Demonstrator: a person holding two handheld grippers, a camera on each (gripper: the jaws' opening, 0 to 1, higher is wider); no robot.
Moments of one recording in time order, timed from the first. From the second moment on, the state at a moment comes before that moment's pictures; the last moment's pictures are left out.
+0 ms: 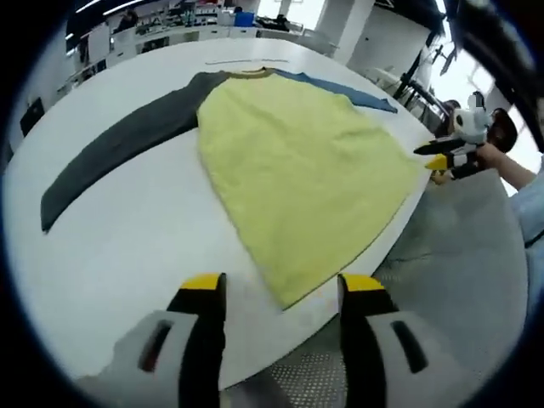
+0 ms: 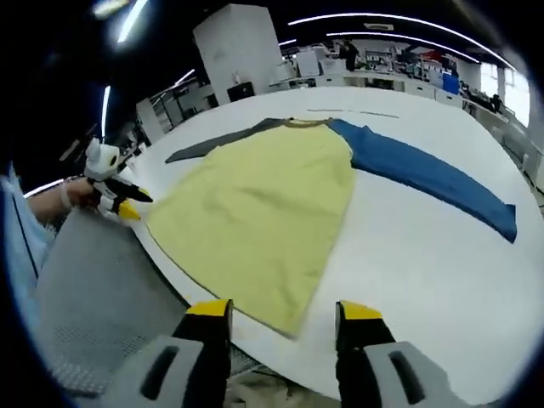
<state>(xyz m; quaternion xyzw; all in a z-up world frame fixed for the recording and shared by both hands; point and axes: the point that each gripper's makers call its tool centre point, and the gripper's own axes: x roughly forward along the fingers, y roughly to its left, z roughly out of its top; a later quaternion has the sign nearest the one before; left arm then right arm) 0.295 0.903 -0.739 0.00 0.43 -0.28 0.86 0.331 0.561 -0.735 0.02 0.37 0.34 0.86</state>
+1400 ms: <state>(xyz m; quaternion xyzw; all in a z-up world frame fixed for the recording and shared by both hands) 0.334 0.884 -0.685 -0.14 0.27 -0.26 0.92 0.477 0.390 -0.720 0.06 0.27 0.08 0.96</state>
